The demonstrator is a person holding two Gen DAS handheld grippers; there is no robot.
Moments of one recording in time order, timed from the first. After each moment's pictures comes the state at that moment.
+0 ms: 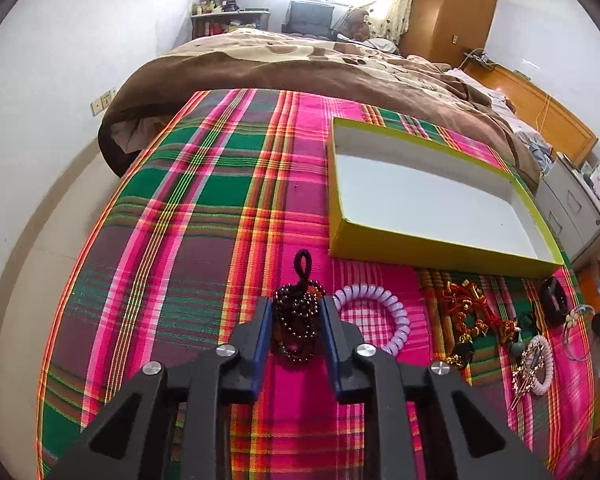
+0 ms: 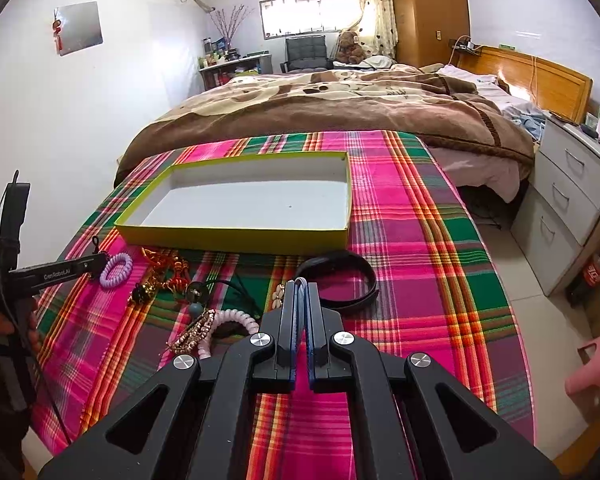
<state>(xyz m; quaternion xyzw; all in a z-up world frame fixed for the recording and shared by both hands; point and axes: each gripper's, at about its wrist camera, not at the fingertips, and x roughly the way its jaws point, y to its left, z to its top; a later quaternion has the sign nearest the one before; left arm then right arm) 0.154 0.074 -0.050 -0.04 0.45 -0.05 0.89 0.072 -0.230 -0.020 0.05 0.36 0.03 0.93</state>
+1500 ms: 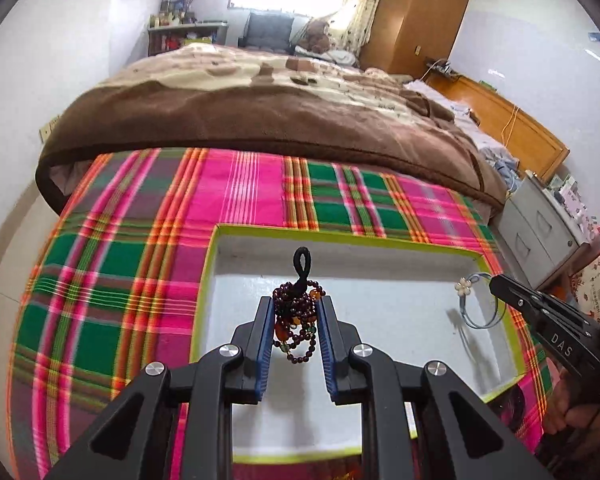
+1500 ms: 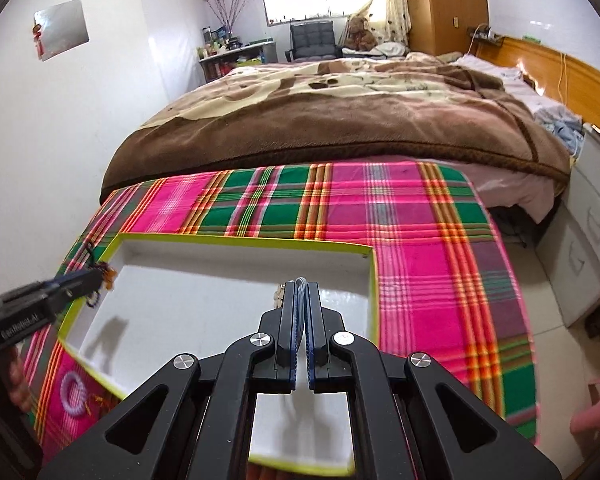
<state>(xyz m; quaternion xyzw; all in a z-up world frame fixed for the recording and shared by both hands) 0.270 0.005 -0.021 -0.05 0.43 -0.12 0.89 0.245 -0.245 -0.026 0.07 0.40 0.06 0.91</state>
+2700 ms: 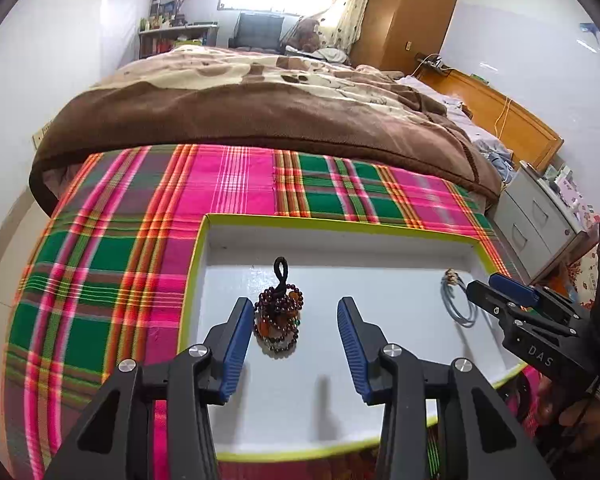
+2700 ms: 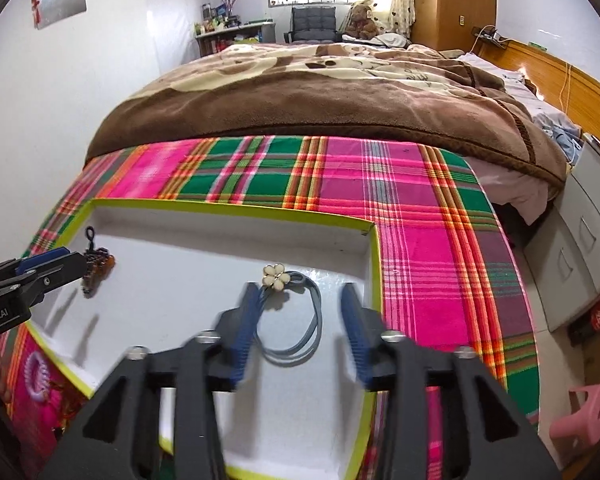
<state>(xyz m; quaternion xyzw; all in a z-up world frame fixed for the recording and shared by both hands) 0.254 0.003 -0.025 -0.05 0.42 -0.14 0.89 0.242 -0.237 -0.039 0.03 0.41 0.04 0.91</state>
